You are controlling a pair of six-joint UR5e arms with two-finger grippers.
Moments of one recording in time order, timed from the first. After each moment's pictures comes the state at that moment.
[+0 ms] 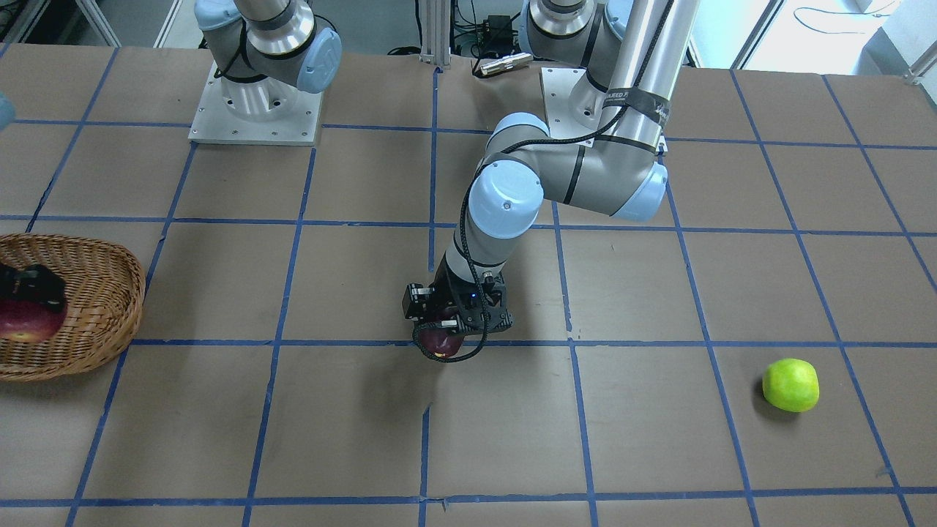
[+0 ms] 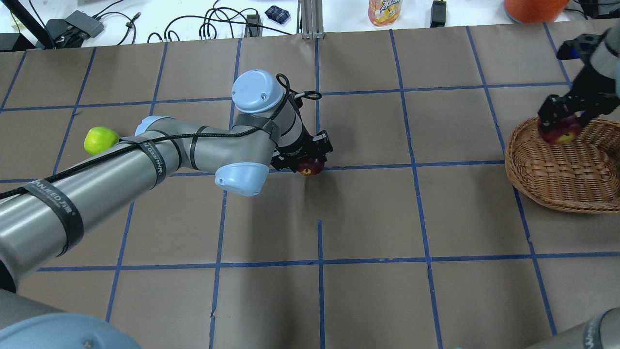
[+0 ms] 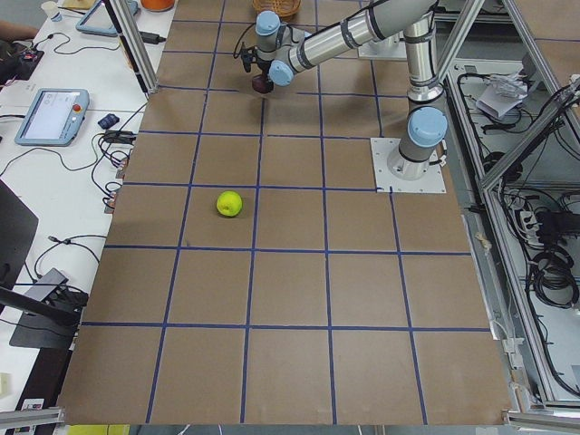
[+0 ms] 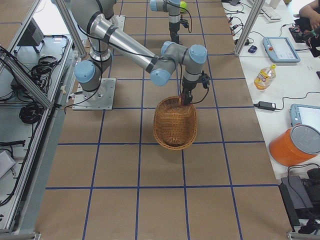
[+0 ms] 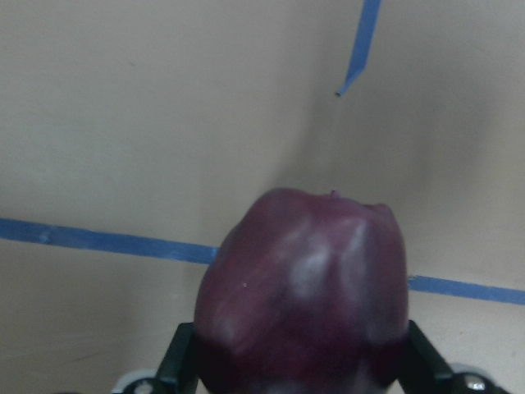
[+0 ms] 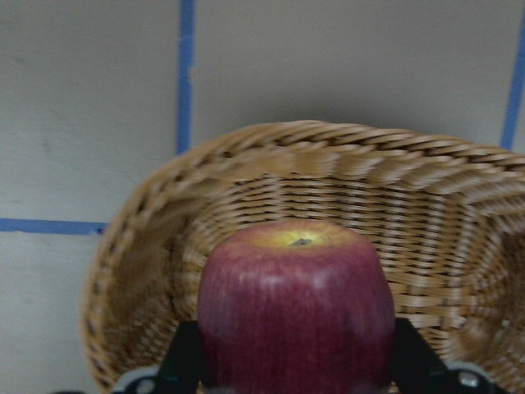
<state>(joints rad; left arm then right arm) -1.87 -2.02 -1.81 -0.75 1.37 -0.53 1.03 -1.27 1.68 -1.97 -1.65 -0.62</state>
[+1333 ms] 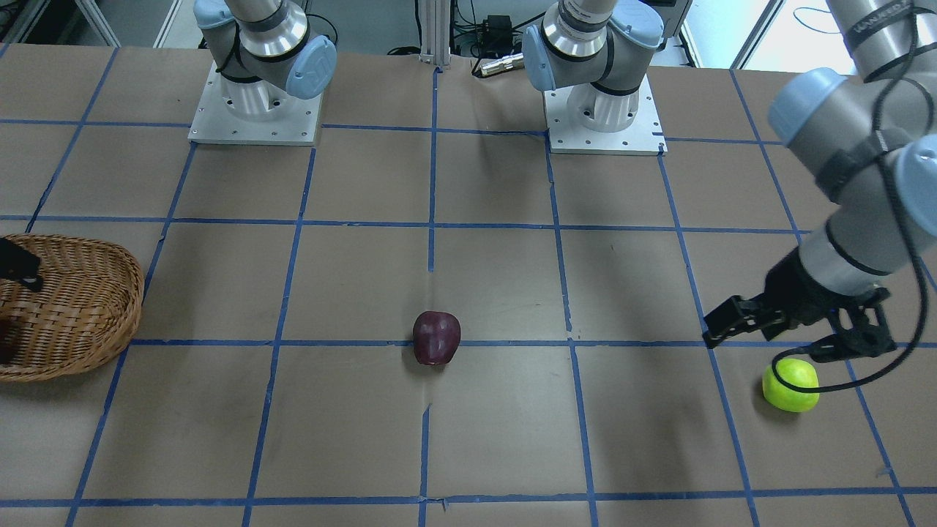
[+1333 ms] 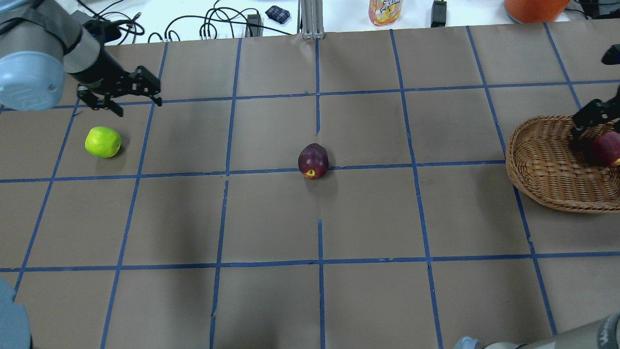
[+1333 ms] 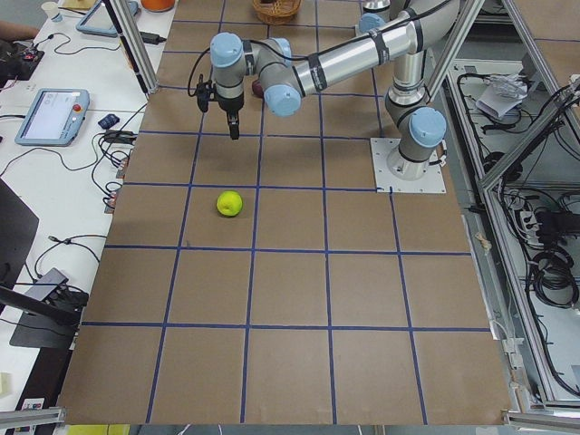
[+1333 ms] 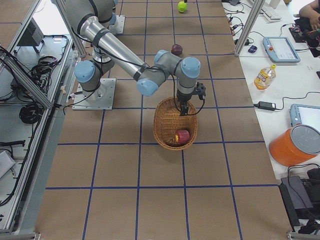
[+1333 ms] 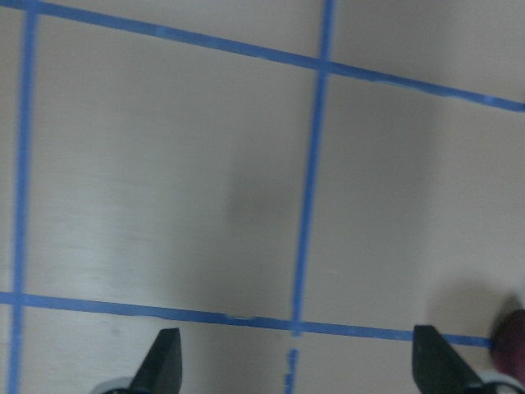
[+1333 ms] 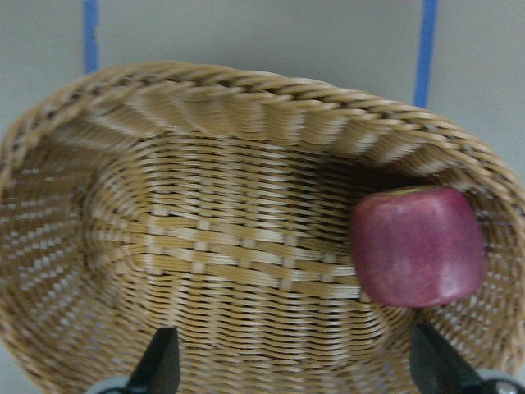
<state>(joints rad) -1.22 -1.87 -1.61 -1.22 1.46 0.22 1.05 -1.33 1.72 -1.94 -1.59 -0.57</state>
